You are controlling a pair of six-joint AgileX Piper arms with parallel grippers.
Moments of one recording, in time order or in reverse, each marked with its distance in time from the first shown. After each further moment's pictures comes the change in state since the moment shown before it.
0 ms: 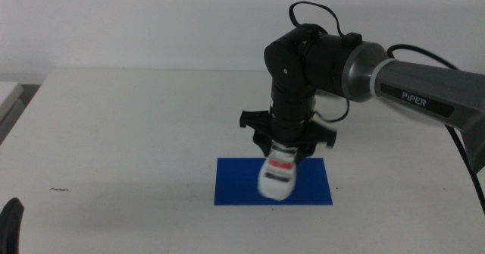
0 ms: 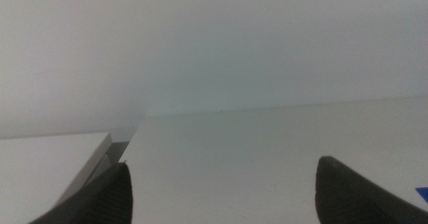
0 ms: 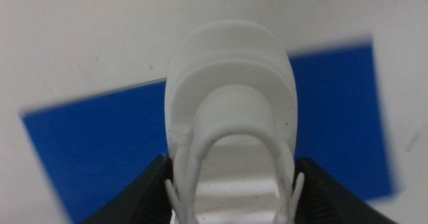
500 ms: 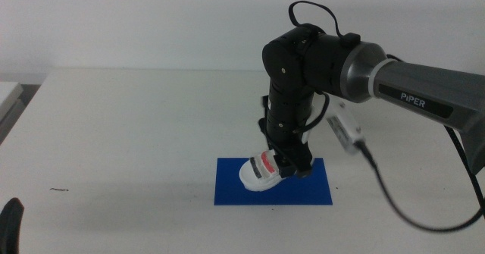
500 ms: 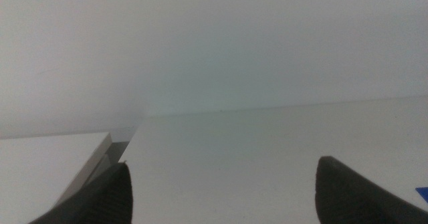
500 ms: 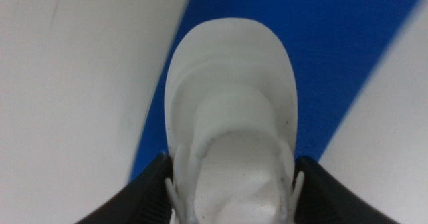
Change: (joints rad) left arm 0.000 0.000 0.000 0.000 0.000 0.000; right arm 0.004 0.001 -0.004 0.040 0.034 0.973
